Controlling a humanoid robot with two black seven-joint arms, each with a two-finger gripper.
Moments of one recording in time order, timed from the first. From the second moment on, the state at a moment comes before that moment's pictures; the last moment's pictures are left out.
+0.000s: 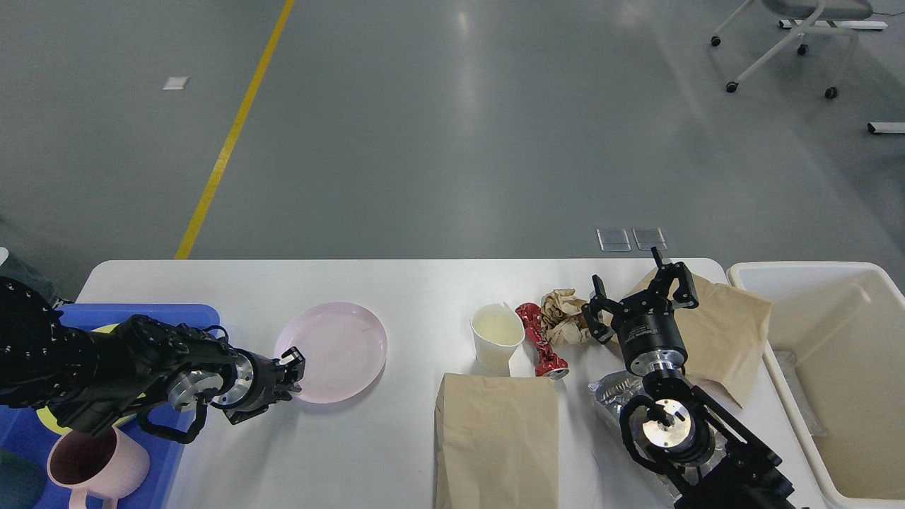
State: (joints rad) left arm -1.20 0.28 0.96 -0.92 -0.35 -0.11 0.06; right arm 0.29 -0.03 1.09 0.89 -0.25 0.13 0.46
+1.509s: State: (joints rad) left arm -2.10 0.39 1.45 -1.53 -0.35 -0.44 0.06; right arm 0.29 -0.03 1.09 0.89 -0.25 0.13 0.46
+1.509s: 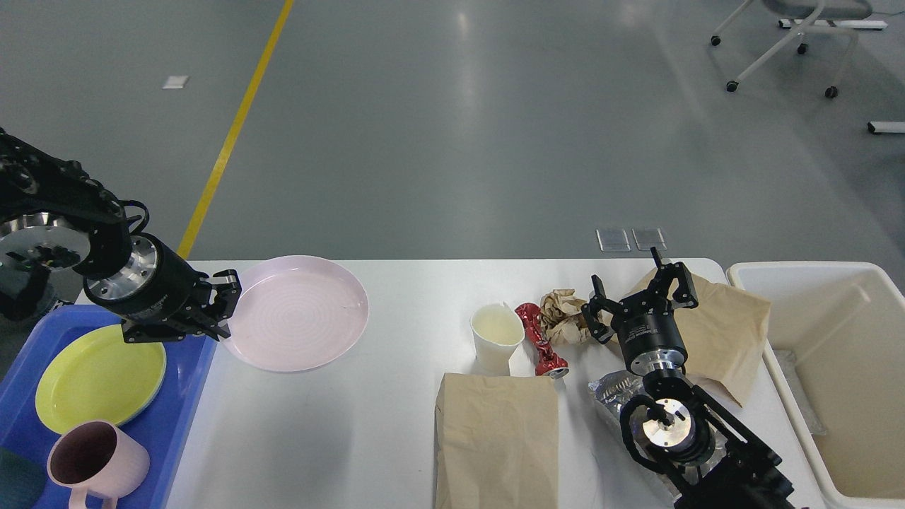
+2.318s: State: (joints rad) left arm -2.31 0.44 1.66 -1.56 -0.42 -0.57 0.03; right arm 0.29 -0.03 1.09 0.89 -0.25 0.13 0.46
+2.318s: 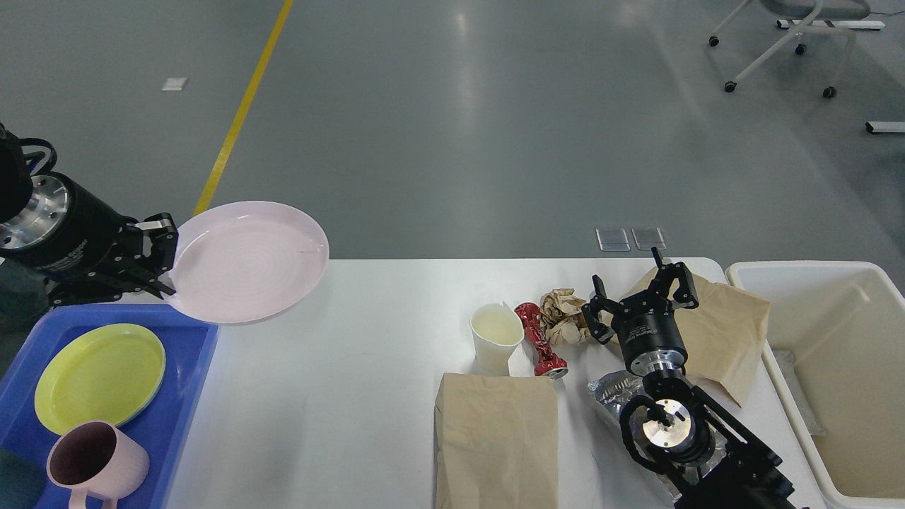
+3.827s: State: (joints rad) left arm -1.10 0.72 1.14 -0.54 -0.28 -0.55 0.05; right arm 0.29 -0.03 1.09 0.89 -0.25 0.13 0.46
